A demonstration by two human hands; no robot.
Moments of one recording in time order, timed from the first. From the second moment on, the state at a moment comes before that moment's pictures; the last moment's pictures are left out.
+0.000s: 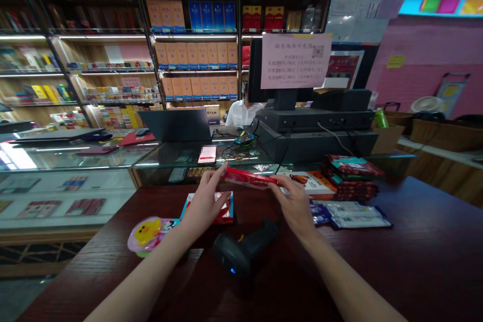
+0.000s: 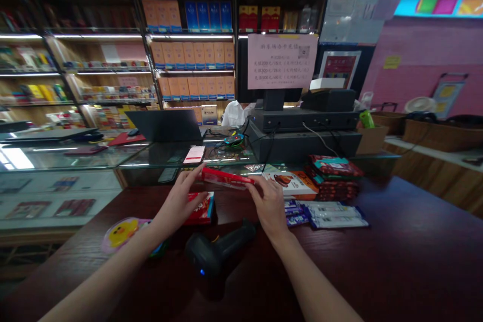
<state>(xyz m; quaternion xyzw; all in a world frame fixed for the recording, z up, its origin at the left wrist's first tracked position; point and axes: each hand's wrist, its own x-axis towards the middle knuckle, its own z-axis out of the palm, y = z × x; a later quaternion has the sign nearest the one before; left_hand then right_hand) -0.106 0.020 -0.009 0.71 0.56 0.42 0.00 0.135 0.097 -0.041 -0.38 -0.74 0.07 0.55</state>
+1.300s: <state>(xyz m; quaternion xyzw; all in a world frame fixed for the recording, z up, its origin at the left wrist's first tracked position) -0.141 -0.011 -0.016 0.72 0.54 0.27 -0.34 0.110 0.074 -0.039 -0.33 -0.79 0.13 0.51</state>
